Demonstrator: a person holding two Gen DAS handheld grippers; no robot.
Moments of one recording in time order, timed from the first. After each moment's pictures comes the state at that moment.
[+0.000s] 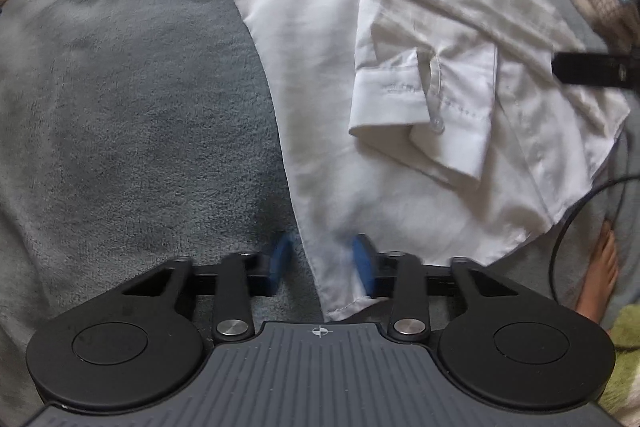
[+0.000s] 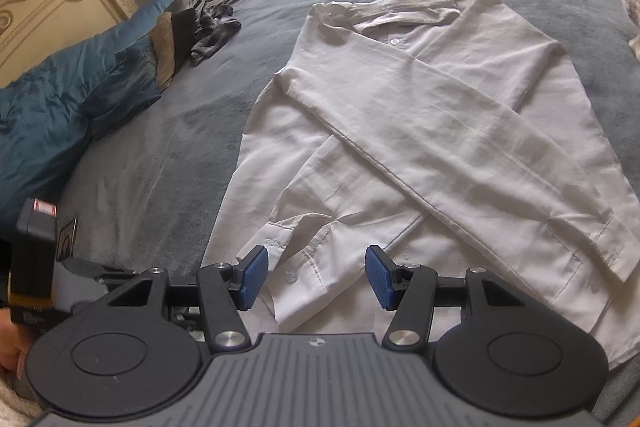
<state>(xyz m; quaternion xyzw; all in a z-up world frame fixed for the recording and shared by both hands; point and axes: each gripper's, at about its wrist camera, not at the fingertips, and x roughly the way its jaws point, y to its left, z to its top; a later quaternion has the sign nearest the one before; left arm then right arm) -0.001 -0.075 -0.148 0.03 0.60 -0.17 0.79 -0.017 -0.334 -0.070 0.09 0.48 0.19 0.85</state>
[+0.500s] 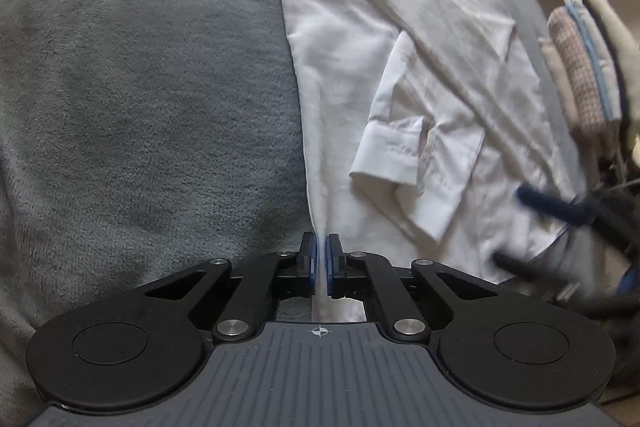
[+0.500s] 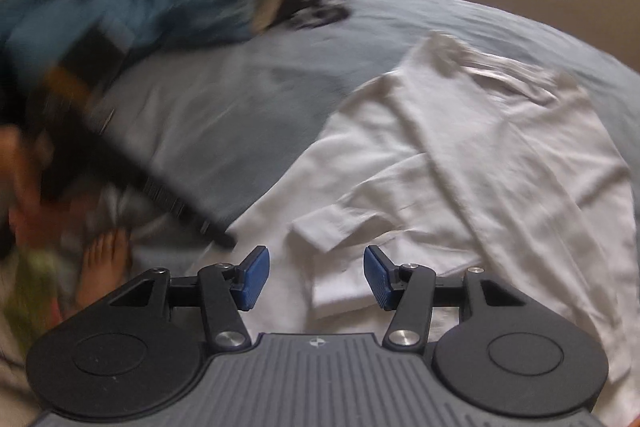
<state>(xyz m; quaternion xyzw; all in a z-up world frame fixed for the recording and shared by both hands) 0.018 -0.037 -0.134 -0.15 0.60 -0.15 0.77 -0.058 -0.269 -0.070 -0.10 0.42 0.31 0.85</state>
